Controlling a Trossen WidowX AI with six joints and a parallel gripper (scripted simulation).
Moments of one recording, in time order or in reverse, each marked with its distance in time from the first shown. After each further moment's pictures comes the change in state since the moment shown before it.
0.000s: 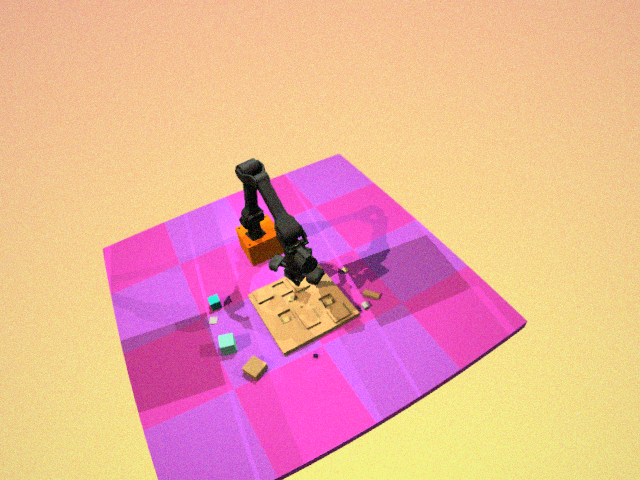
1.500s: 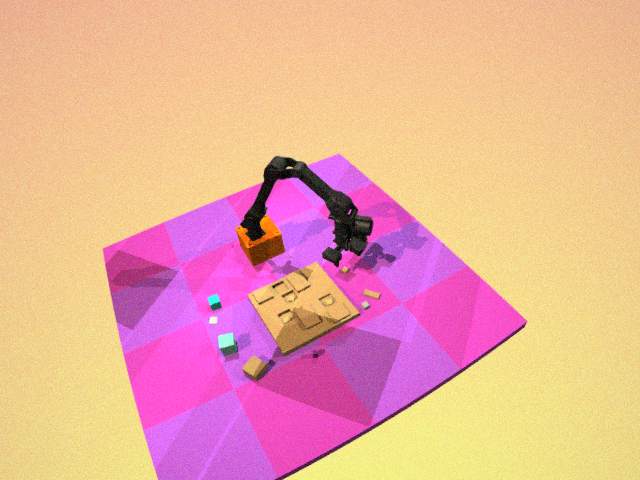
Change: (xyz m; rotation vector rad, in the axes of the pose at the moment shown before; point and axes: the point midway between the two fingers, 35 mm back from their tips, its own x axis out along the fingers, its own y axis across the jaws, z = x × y) arm 0.012 -0.090 0.192 1.745 -0.022 0.018
